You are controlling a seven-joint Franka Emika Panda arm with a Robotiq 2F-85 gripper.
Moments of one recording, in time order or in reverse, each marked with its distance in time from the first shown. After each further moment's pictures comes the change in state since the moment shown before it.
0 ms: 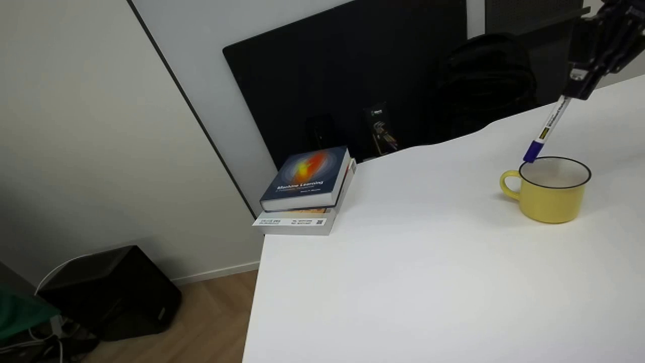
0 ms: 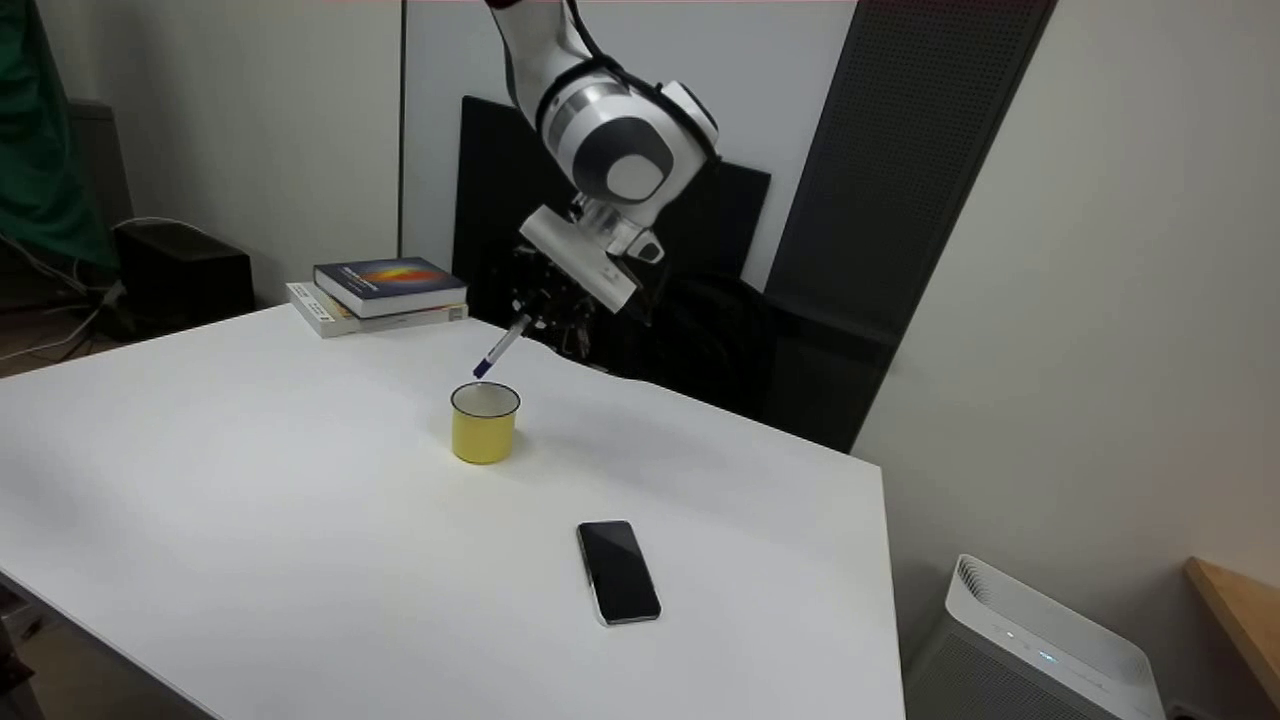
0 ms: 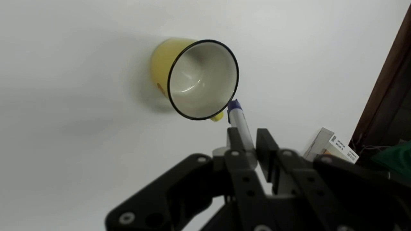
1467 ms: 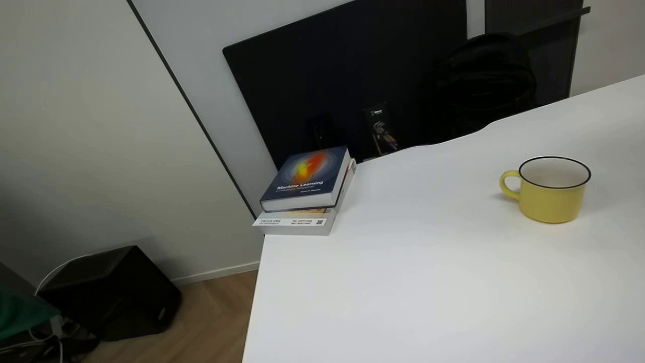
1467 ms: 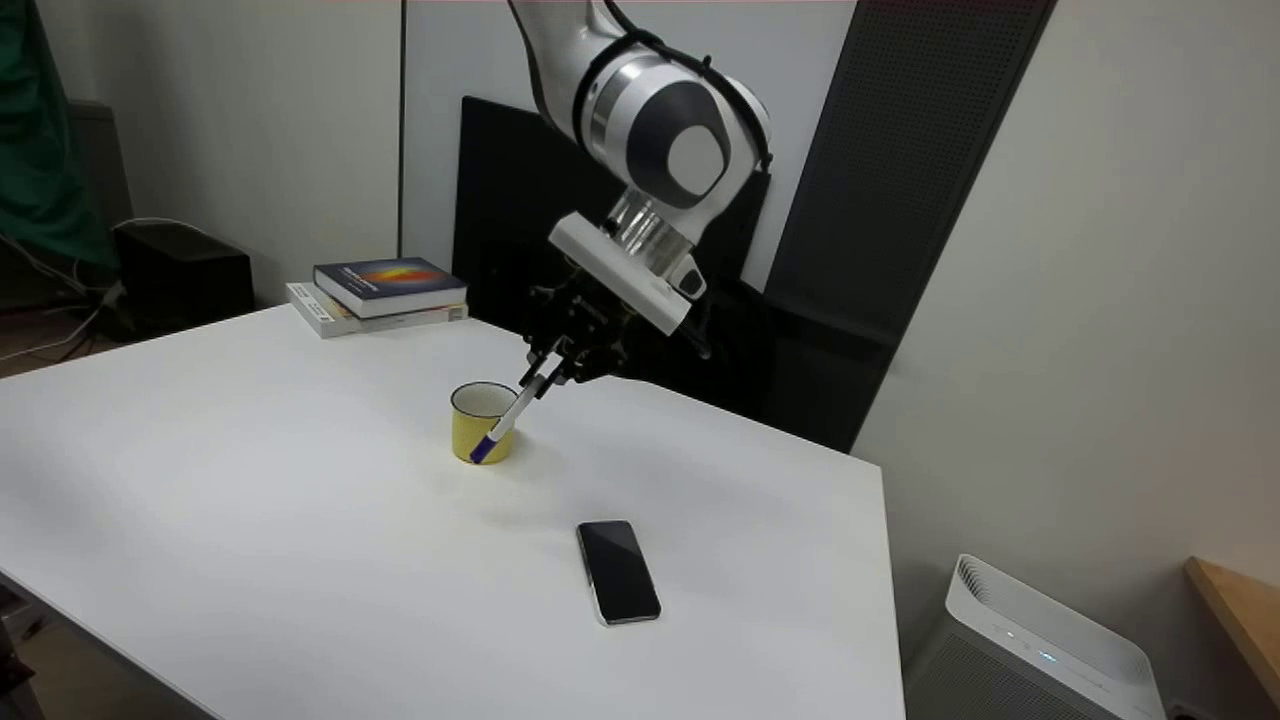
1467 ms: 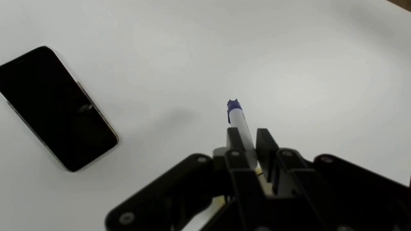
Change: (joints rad) arm -0.007 -0.149 -0.157 -0.189 -0.176 -0.207 0.030
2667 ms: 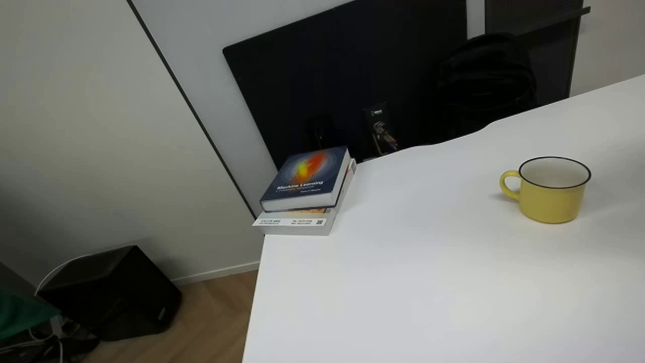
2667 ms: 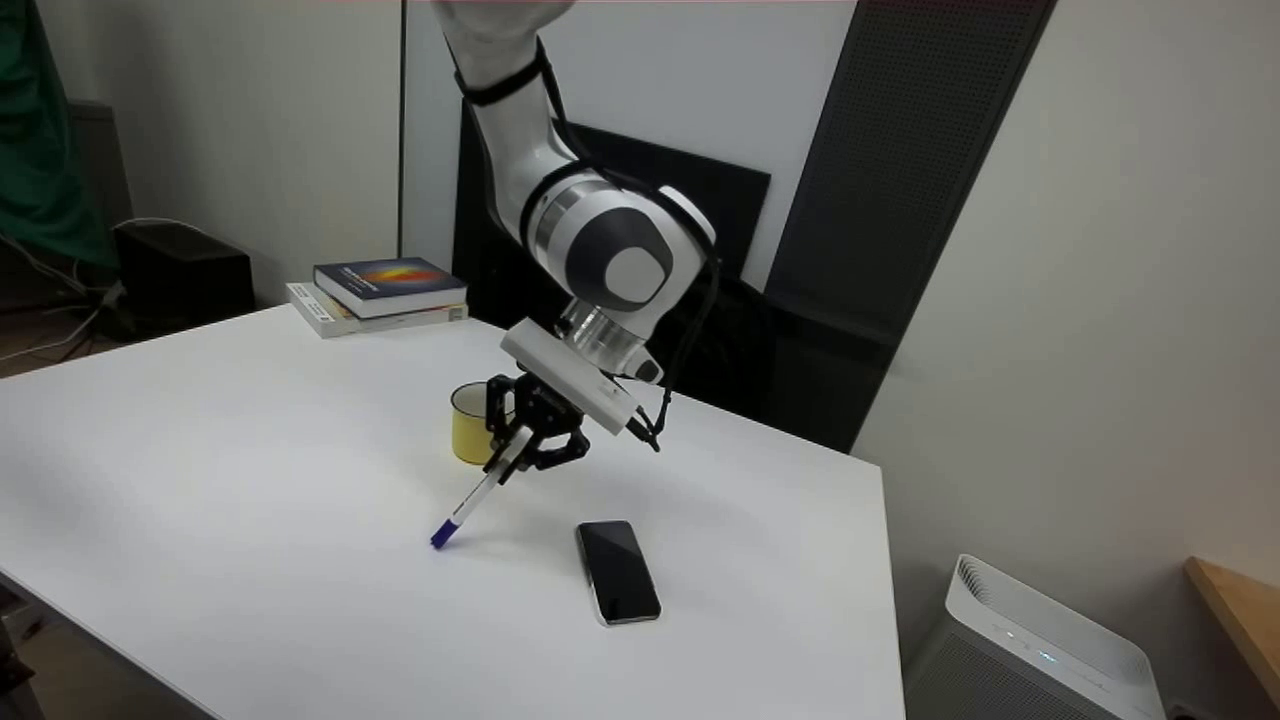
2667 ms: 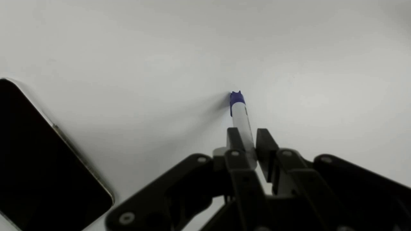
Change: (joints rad) arm 0.004 0.099 0.030 -0.139 -0.001 0.223 0.001
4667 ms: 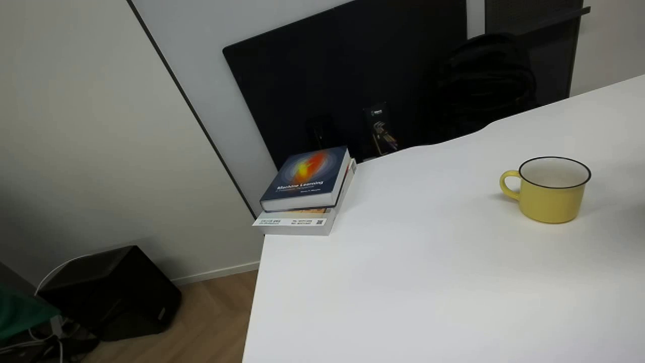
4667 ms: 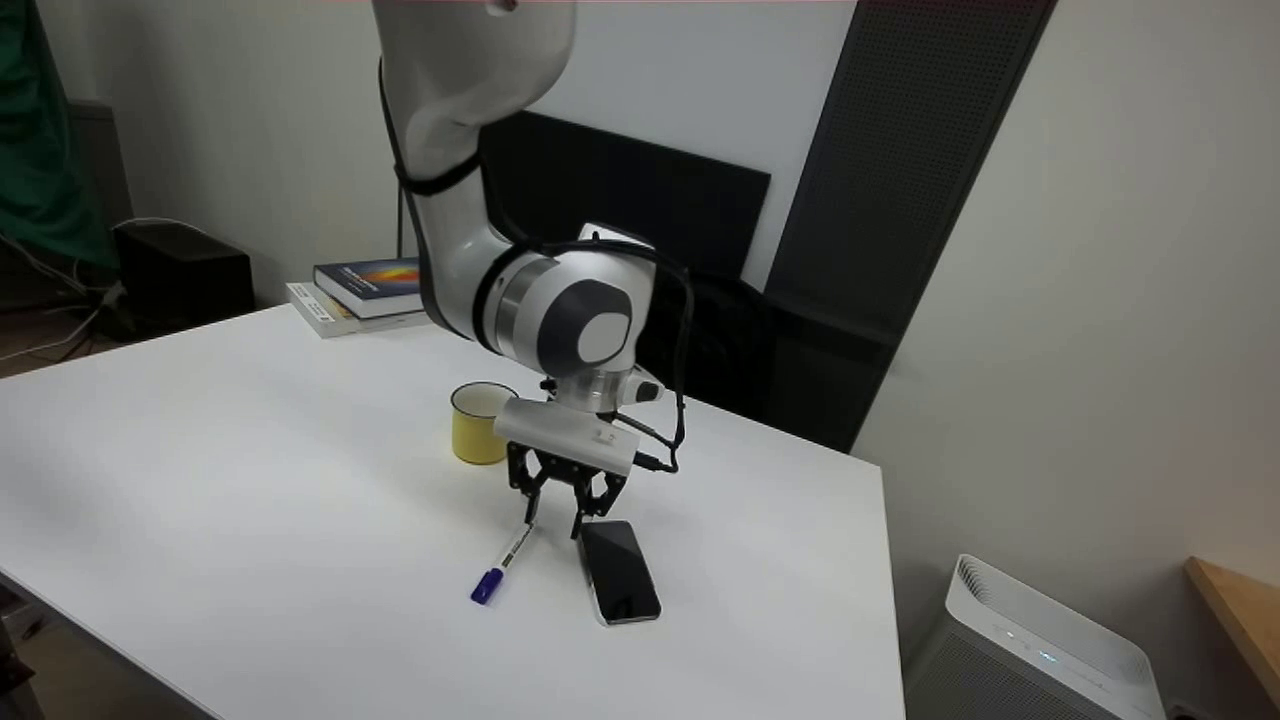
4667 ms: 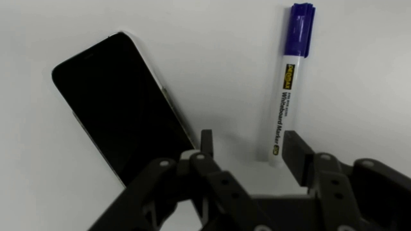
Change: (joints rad) arm 0.047 0.073 -0.038 -0.114 -0.327 0.488 0.202
